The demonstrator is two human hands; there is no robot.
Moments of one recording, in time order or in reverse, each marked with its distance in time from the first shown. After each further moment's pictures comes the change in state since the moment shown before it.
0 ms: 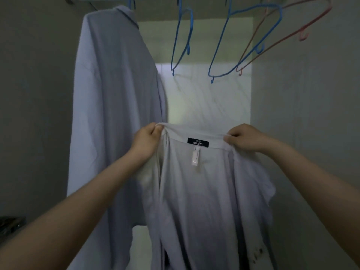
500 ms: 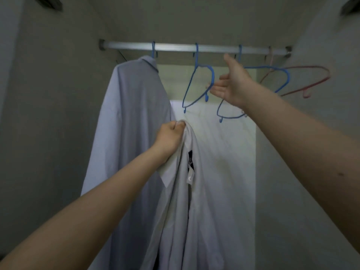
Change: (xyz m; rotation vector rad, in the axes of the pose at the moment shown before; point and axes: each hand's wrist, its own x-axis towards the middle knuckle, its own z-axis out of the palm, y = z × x) left_hand 0.053 0.079 -0.024 -0.354 0.042 0.065; right_hand 0.062 -0.179 -0.133 1.283 0.242 -0.034
